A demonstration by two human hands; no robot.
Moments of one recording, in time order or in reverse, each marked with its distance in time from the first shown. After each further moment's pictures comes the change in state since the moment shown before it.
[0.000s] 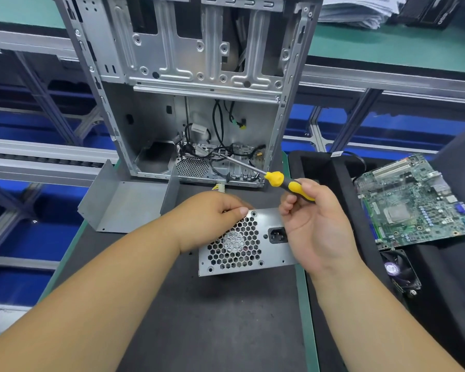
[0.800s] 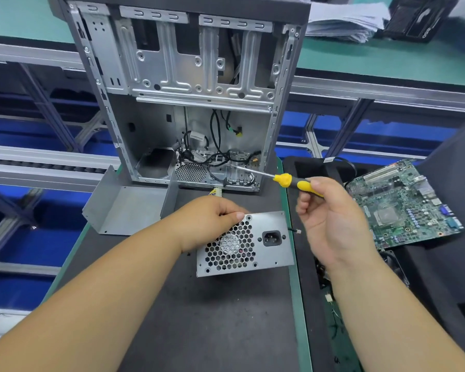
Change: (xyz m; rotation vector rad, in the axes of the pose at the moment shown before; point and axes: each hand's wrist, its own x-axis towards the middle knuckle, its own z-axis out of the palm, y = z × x) left_hand -0.005 0.006 0.003 -0.035 0.006 -0.056; right_hand -0.006 -0.033 -0.007 -0.218 0.108 -0.103
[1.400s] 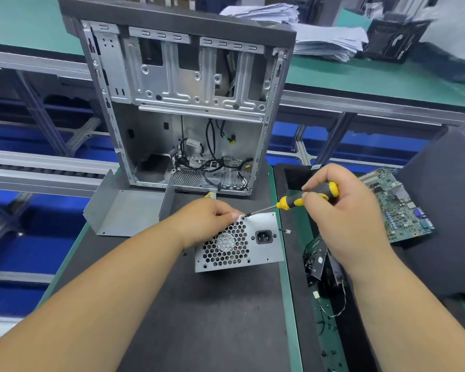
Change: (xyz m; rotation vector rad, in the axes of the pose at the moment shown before) left_hand -0.004 0.002 0.002 0.048 0.042 0.023; right_hand -0.046 -0.052 0.004 -1.023 -0.128 -0.466
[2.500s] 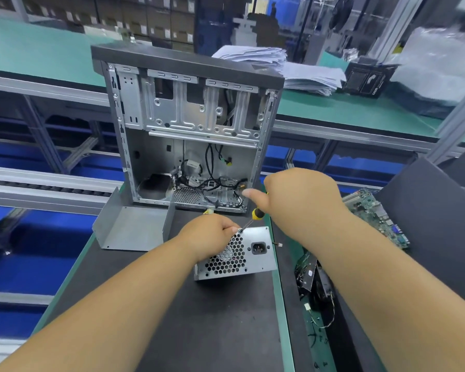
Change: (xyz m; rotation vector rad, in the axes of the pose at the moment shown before) left_hand 0.002 0.004 0.012 0.180 0.126 -0.026; right_hand 0.029 -0.076 0.021 -1.202 -0.243 -0.307
